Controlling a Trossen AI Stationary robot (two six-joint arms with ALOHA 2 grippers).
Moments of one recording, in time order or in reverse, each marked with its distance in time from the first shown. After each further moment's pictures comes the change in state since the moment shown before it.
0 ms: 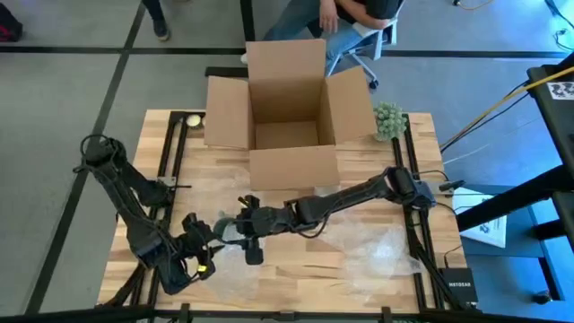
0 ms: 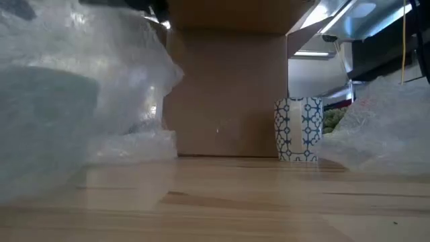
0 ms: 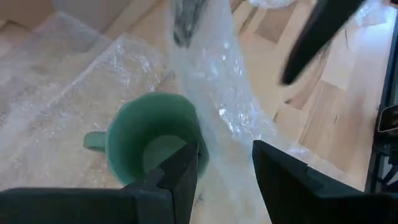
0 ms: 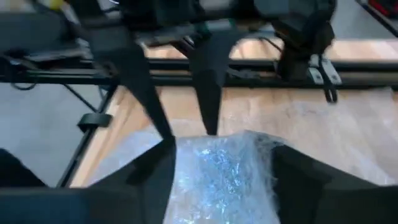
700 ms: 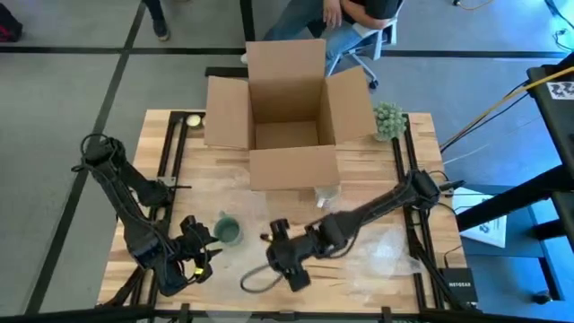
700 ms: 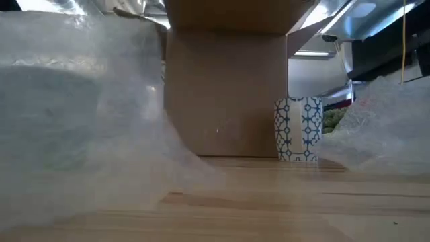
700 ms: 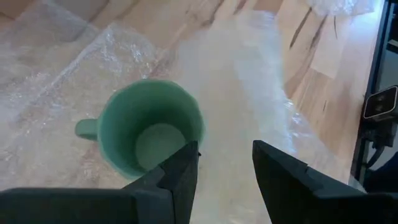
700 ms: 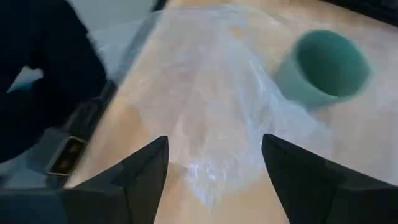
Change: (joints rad) left arm -0.022 -0.008 0.003 0.010 0.024 0.000; right arm 0.203 -0.100 -0.036 -0.483 -0.017 -0.115
